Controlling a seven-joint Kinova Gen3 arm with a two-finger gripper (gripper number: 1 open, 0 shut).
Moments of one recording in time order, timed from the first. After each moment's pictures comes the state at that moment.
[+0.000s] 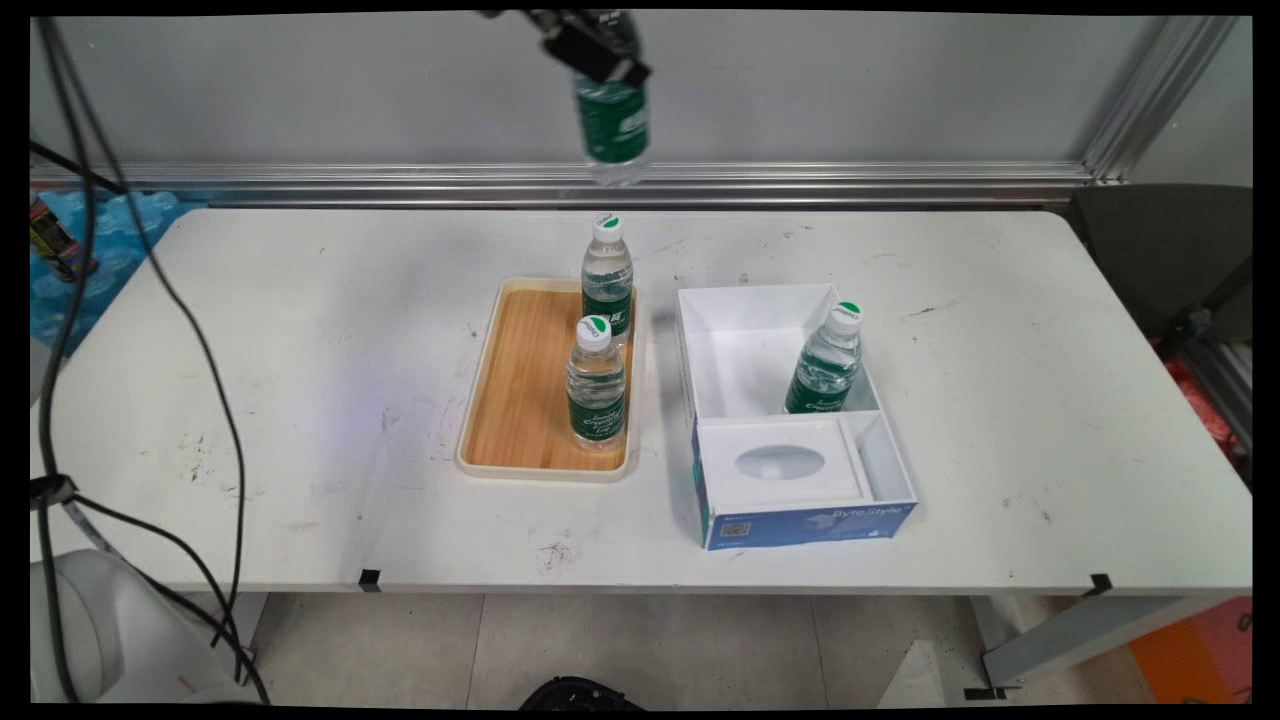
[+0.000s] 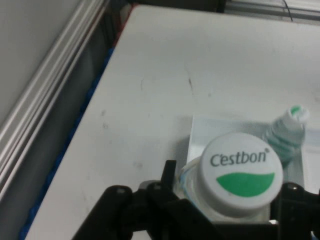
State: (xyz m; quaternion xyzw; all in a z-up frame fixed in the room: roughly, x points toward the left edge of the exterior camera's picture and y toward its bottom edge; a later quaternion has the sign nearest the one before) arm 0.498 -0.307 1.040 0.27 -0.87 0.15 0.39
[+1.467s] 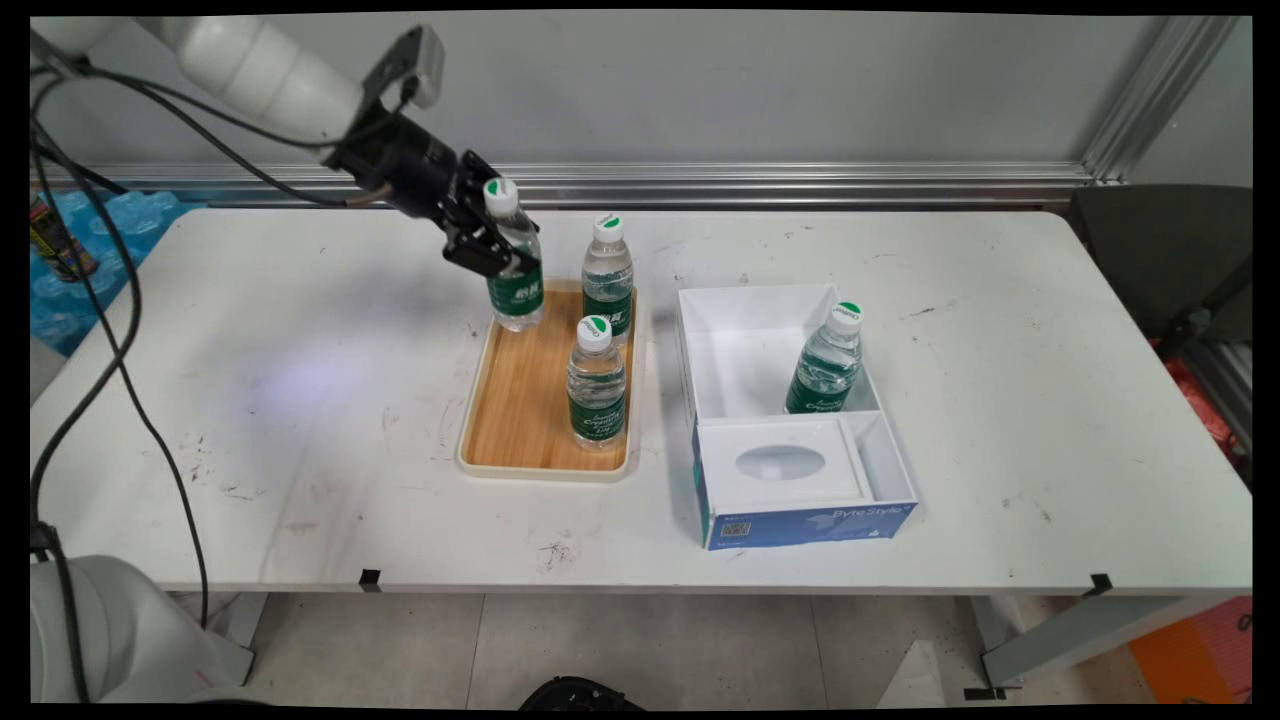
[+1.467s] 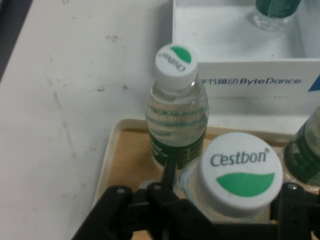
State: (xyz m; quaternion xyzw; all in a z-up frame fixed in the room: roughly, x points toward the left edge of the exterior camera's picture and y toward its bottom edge) arm 0.577 -0.288 0.876 0.21 -0.91 0.11 0.33
